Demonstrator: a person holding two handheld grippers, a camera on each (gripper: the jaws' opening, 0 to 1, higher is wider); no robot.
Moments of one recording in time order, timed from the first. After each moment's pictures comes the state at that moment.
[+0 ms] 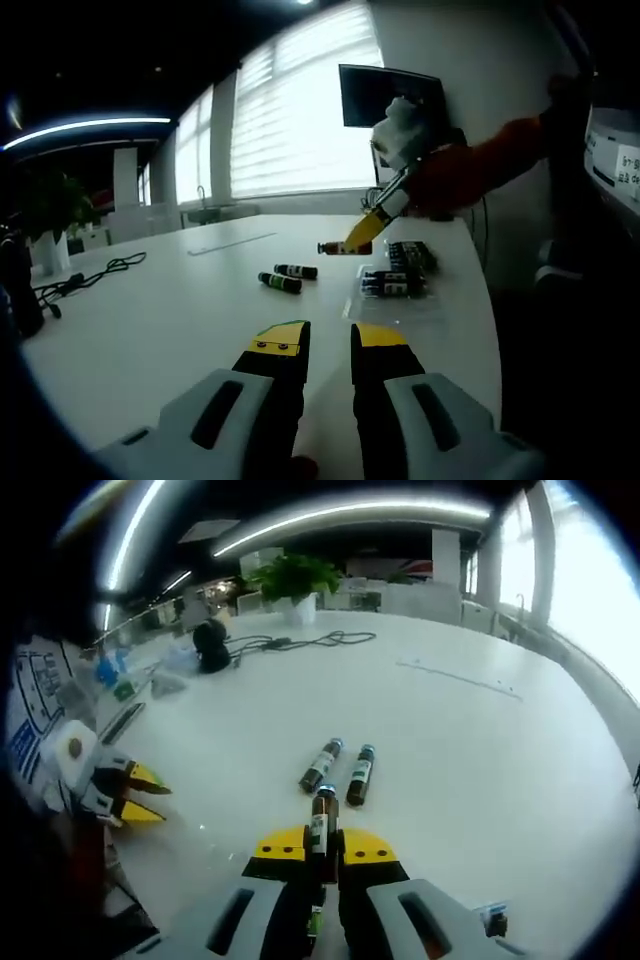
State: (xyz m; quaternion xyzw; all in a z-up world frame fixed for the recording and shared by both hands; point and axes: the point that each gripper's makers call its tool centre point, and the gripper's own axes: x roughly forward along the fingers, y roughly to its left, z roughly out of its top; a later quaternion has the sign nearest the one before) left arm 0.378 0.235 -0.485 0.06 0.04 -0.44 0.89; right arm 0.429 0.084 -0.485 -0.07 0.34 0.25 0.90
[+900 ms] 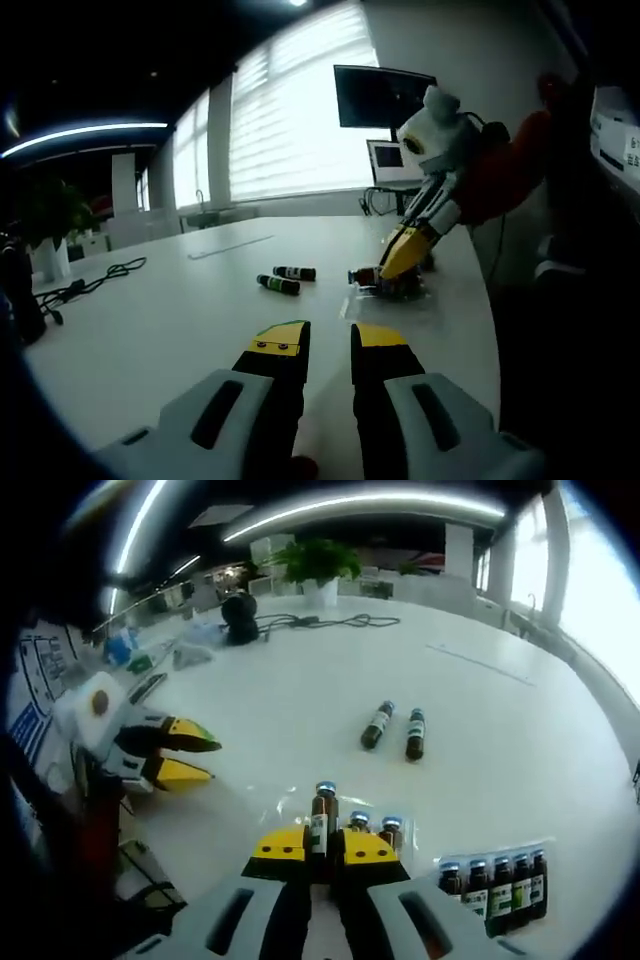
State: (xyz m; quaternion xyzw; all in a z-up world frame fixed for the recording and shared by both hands) left arm 0.375 0.235 -0.484 0.07 0.04 -0.44 0.89; right arm 0.372 0.116 -0.503 -0.09 0.37 0.26 0.89
